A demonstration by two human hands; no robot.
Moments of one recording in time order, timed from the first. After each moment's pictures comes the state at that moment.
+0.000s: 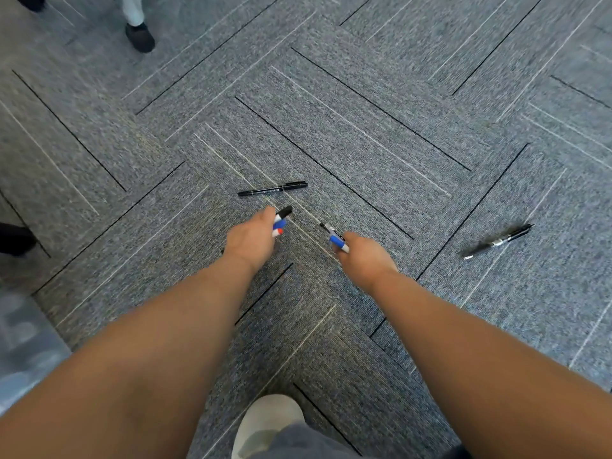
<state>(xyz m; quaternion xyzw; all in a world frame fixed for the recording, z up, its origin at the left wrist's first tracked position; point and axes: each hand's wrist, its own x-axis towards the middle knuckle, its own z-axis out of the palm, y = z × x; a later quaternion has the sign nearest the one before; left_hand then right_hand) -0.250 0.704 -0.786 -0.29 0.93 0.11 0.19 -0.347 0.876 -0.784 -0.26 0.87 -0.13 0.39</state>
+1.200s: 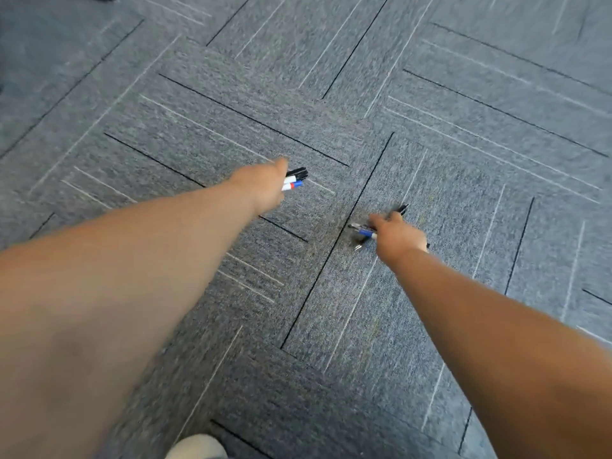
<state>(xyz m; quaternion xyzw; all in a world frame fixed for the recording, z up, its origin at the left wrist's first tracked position) -0.443 0.820 -0.712 -0.09 0.97 0.07 0.23 -0.471 1.050 -0.780 -0.14 0.95 0.06 0.26</state>
